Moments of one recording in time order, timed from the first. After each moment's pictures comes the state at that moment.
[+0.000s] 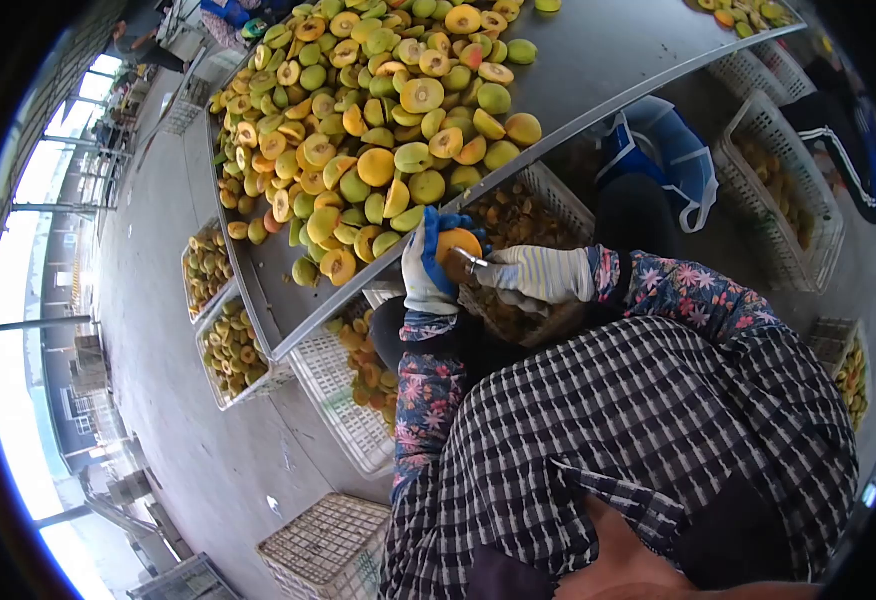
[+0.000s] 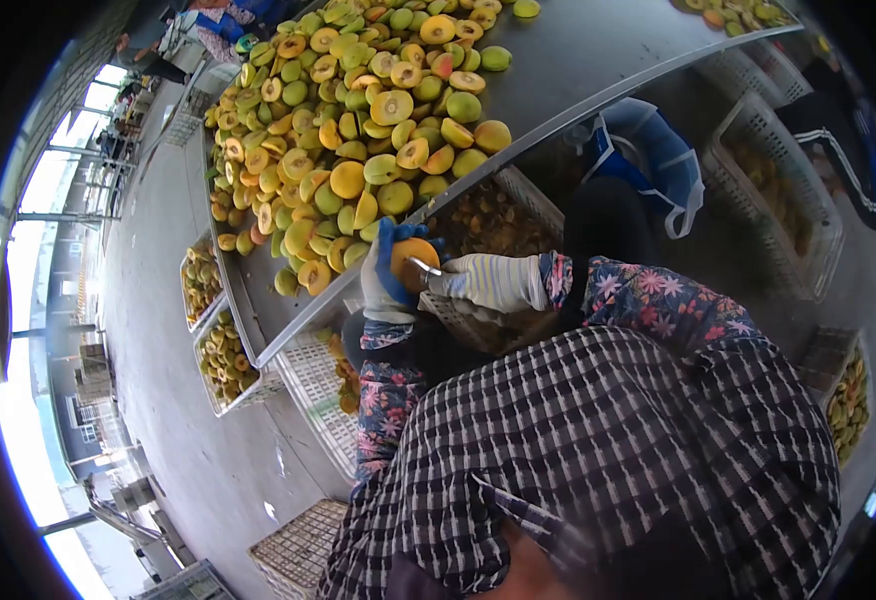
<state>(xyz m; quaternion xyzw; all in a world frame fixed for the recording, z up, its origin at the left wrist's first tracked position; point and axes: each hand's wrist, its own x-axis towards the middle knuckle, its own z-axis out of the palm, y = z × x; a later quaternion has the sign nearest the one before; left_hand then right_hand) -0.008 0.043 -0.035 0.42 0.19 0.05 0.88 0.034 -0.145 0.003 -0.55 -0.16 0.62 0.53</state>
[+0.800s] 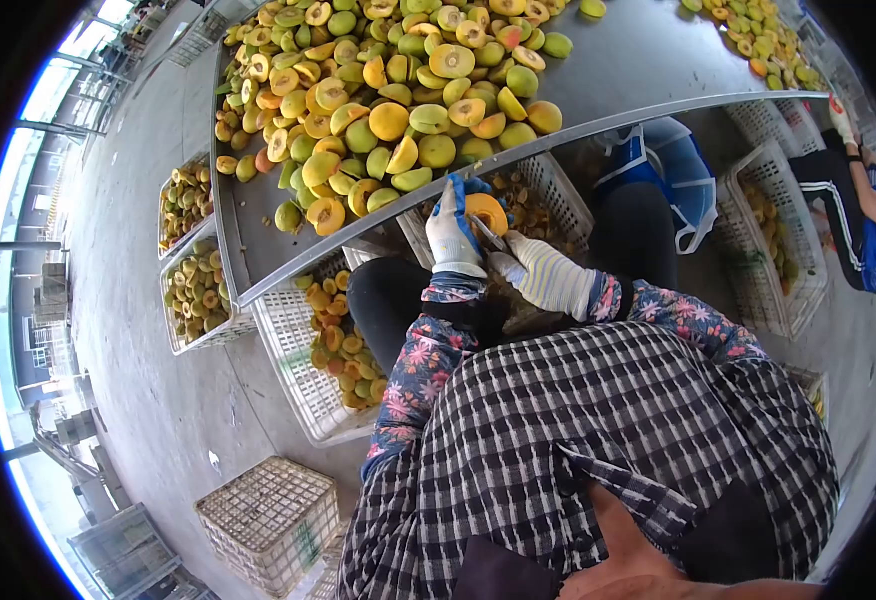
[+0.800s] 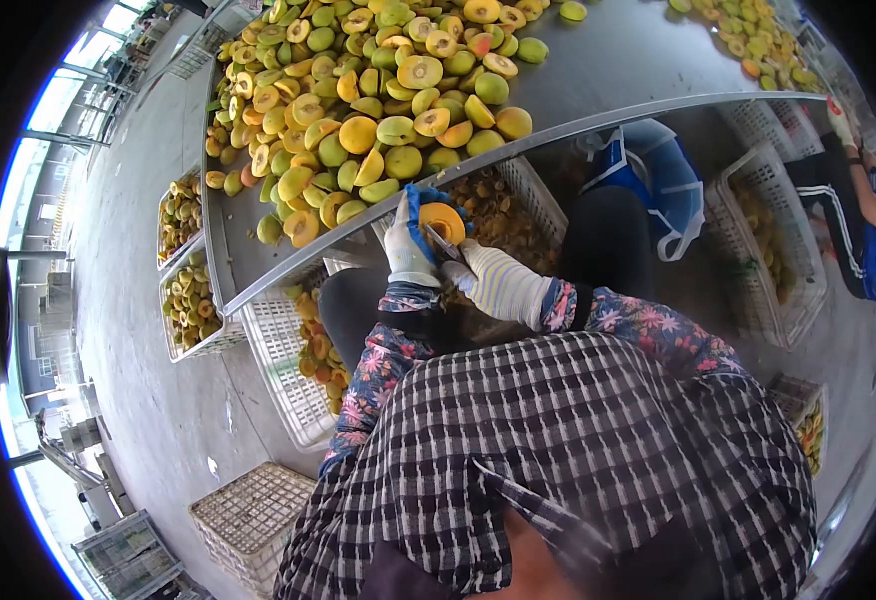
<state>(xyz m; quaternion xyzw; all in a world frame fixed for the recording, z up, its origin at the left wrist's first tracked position) 0.002 0.005 -0.058 0.38 0.28 0.16 0.87 0.003 -0.149 -0.034 -0.74 -0.32 0.30 0.51</state>
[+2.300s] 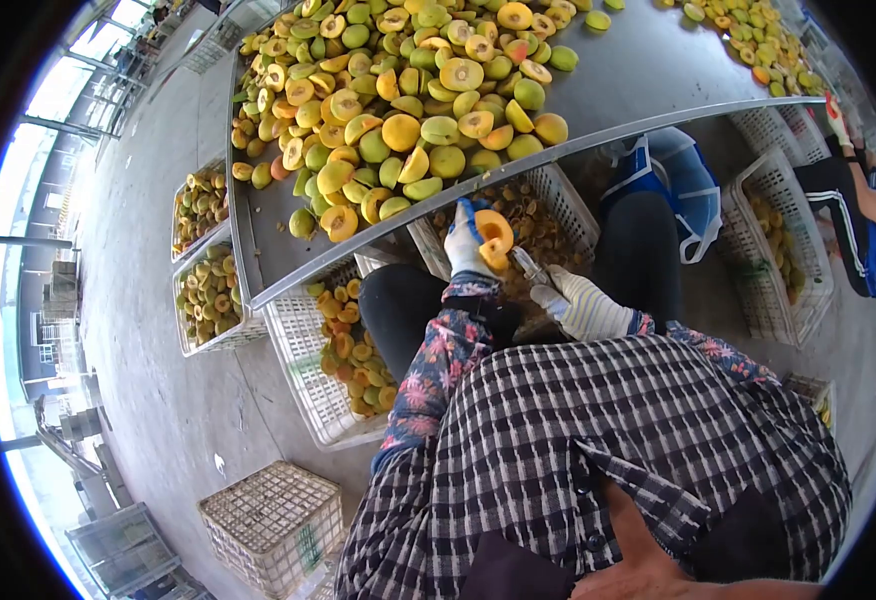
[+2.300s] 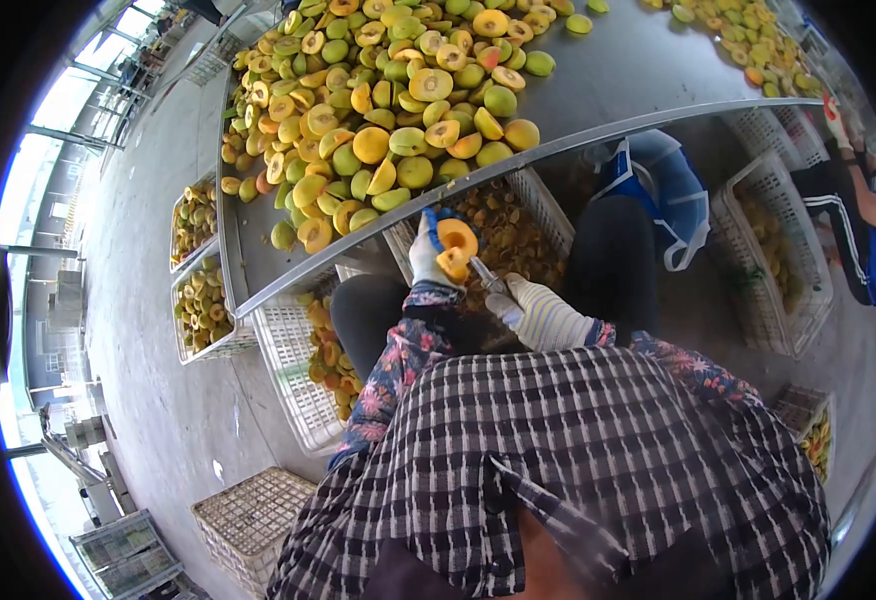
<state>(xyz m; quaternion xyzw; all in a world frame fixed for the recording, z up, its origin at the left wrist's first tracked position) 0.007 0.002 -0.106 0.27 0.36 0.11 0.88 -0.025 -0.195 -0.042 -0.78 -0.20 0.35 0.47</state>
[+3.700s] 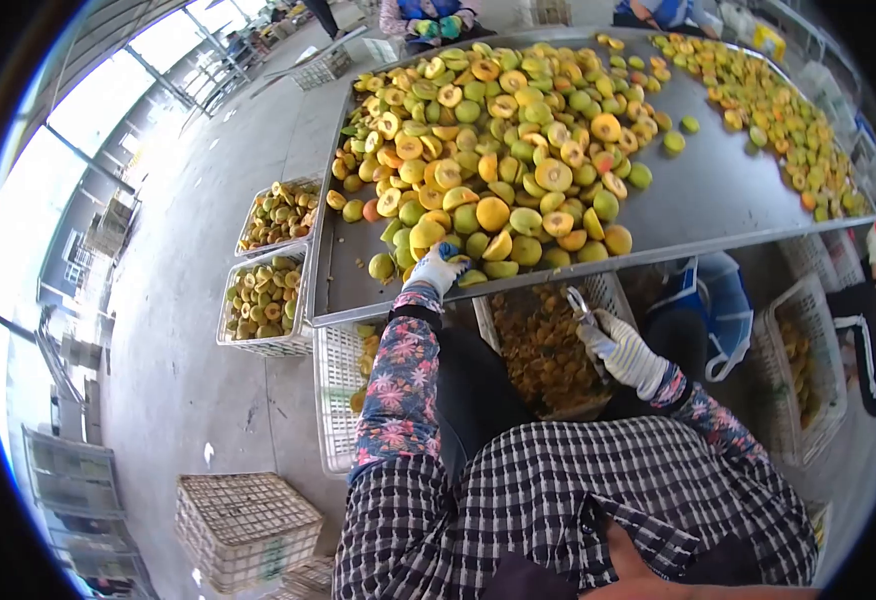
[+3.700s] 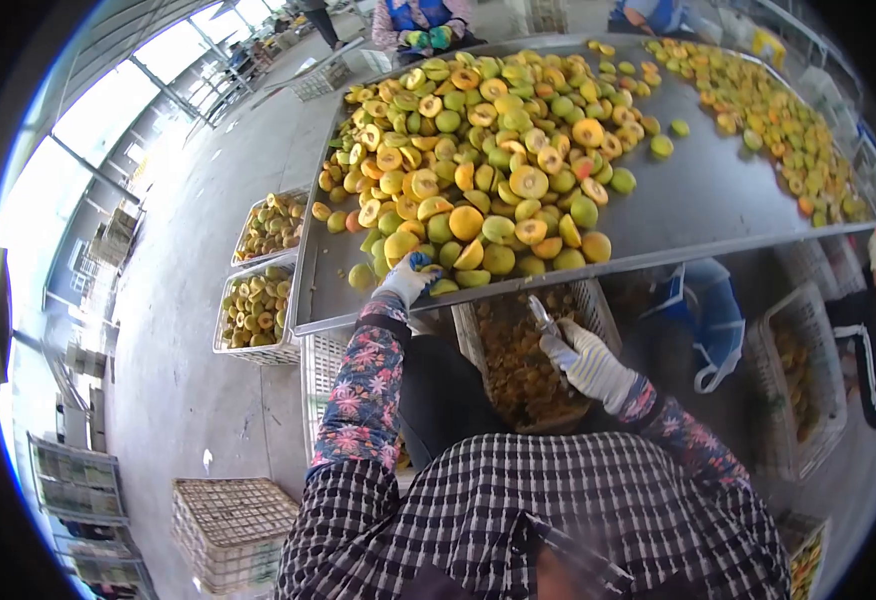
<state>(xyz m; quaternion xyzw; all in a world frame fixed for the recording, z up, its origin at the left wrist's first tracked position) 0.008 0.218 -0.071 0.89 0.29 0.00 0.36 0.031 -0.173 0.006 -0.67 -0.20 0.40 0.60</state>
